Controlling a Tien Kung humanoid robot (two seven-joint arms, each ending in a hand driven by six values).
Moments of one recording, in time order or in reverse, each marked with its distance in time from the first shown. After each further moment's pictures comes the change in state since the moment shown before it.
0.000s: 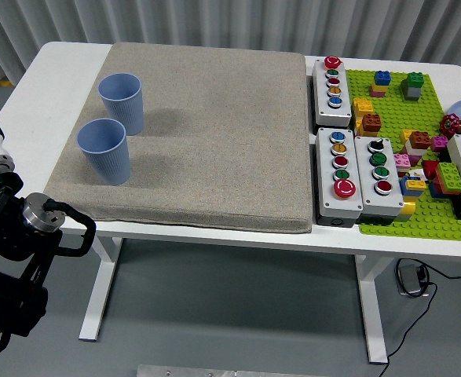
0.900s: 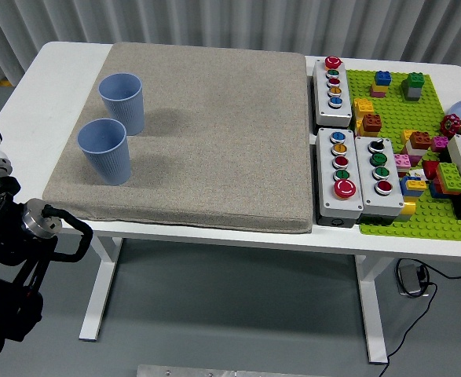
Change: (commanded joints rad) left arm 0.023 0.010 -0.008 0.005 0.087 0.000 0.044; right arm -0.006 0.000 0.006 -0.001 0.012 -0.006 0.009
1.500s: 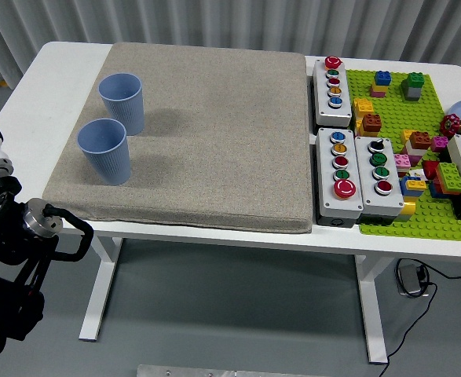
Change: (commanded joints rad) left arm -0.004 -0.006 -0.002 0.012 -0.001 0.000 0.005; right arm 0.004 0.003 -0.002 0.002 0.003 -0.005 0.001
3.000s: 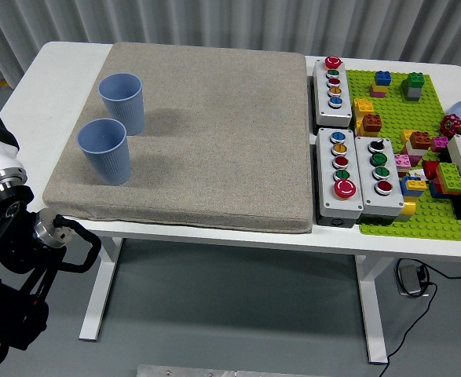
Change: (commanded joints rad) left arm 0.018 0.005 0.058 -0.001 0.002 0.000 0.010; right arm -0.010 0.002 0.003 0.003 -0.017 0.008 -0.005
